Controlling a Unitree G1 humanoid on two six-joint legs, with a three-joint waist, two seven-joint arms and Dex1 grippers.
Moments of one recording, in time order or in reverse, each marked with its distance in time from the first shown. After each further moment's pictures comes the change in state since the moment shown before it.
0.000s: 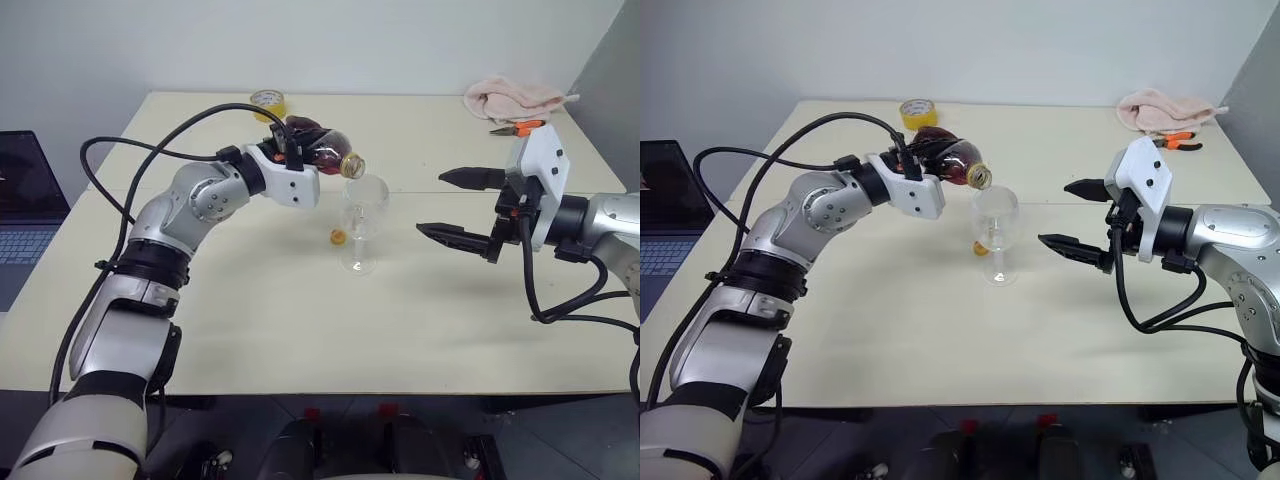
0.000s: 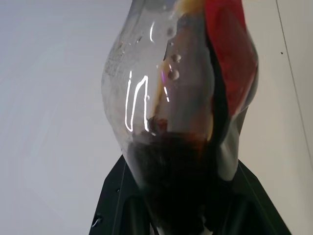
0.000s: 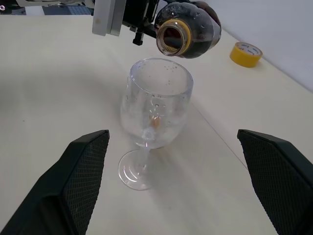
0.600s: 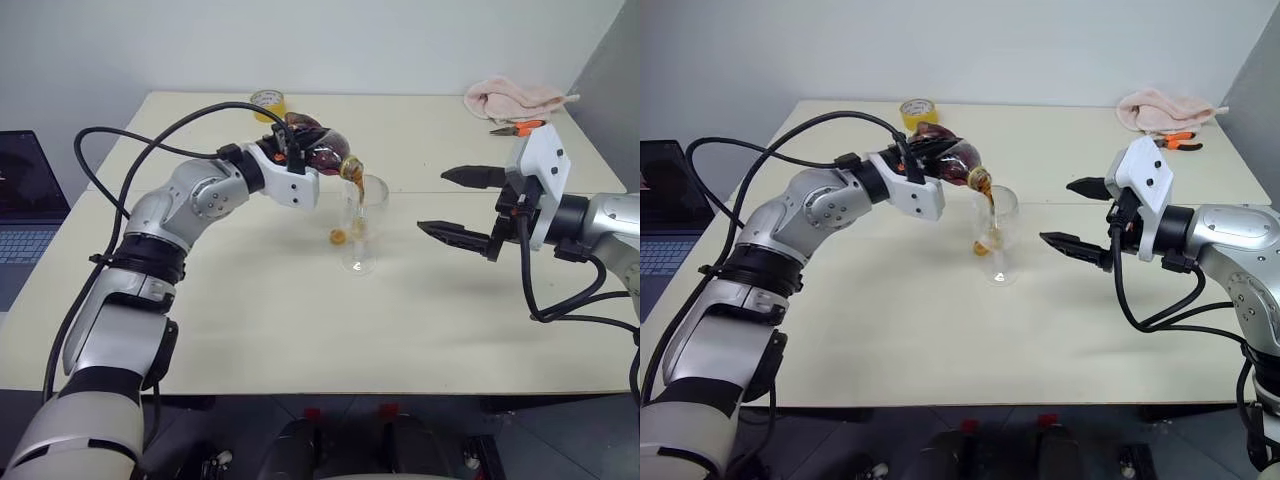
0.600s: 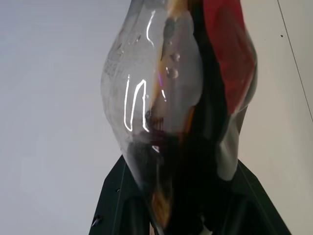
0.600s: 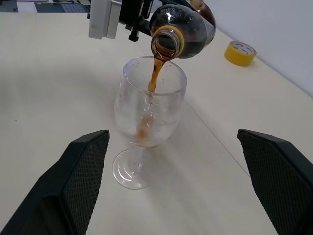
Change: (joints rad) left arm -0.021 0.019 -0.036 0.019 0.064 -0.010 0.045; right arm 0.003 0.001 0.000 -0.001 -0.010 -0.005 -0.016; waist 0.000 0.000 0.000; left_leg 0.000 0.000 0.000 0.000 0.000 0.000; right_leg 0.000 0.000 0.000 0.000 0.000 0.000
